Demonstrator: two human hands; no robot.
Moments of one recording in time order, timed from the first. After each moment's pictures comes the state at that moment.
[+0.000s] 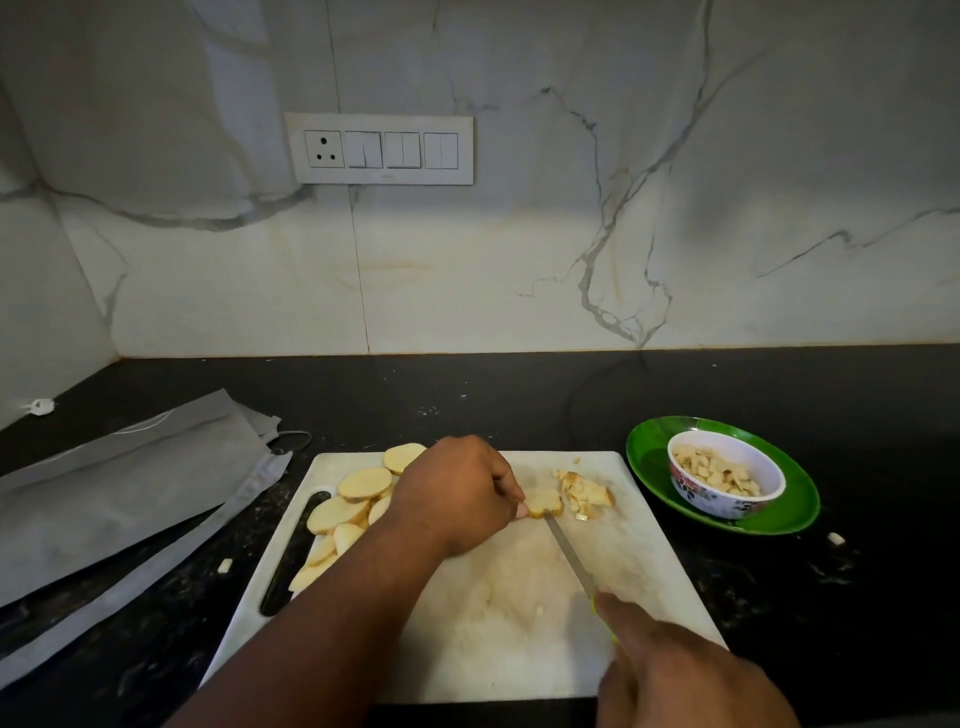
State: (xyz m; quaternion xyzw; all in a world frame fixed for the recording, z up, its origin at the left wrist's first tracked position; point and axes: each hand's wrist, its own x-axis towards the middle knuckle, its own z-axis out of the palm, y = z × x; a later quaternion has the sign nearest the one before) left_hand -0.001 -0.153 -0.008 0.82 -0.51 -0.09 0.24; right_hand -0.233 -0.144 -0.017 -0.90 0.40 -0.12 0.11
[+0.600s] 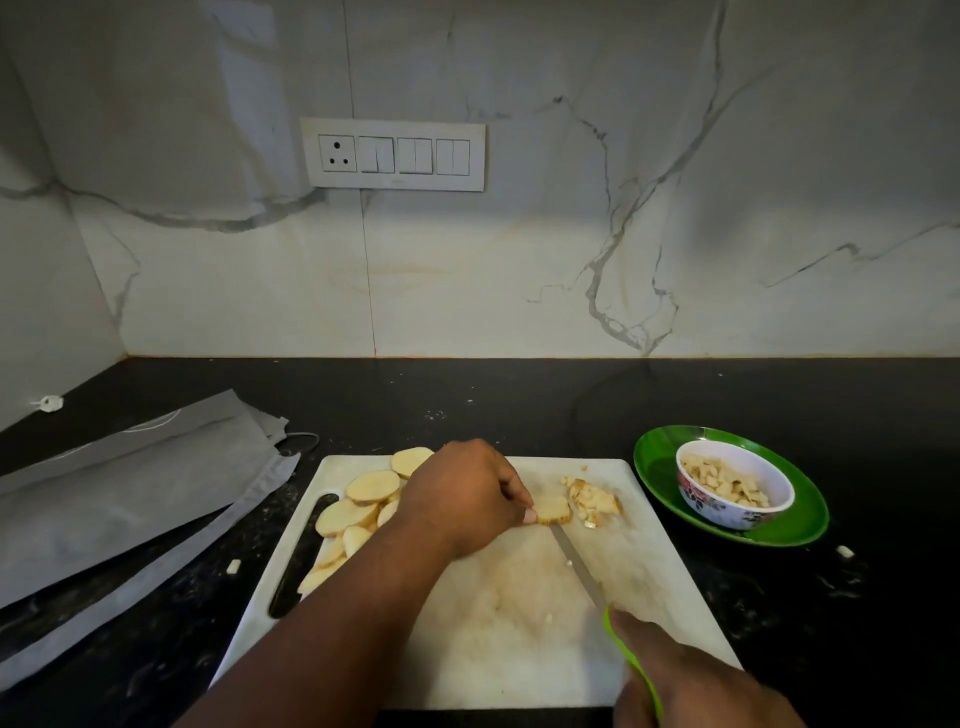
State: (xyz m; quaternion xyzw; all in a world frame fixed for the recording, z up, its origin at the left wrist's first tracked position) left_hand 0.003 -0.155 -0.010 0.81 -0.51 -0.12 0.26; right_hand -0.224 -0.137 0.002 -0.88 0.44 0.00 0.20
